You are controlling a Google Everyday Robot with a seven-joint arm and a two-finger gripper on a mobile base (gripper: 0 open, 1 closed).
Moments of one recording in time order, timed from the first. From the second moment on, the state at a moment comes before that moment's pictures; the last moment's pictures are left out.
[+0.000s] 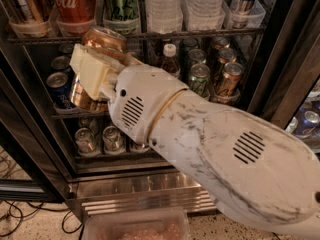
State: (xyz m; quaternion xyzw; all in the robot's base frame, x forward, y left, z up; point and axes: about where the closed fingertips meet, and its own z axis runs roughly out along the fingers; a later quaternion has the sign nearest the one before) arm 0.401 0.100 1.071 -0.62 -0.12 -0.60 0.49
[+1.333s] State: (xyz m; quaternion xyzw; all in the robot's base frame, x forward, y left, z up) arm 0.444 0.022 1.050 -0.67 -0.26 -0.58 0.38
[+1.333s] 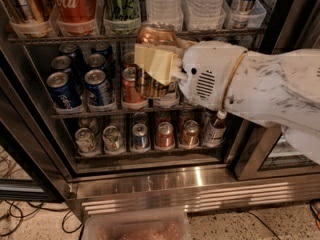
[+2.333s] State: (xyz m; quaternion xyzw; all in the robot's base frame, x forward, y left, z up) arm 0.416 0.013 1.006 -0.62 -0.39 -0.52 0.44
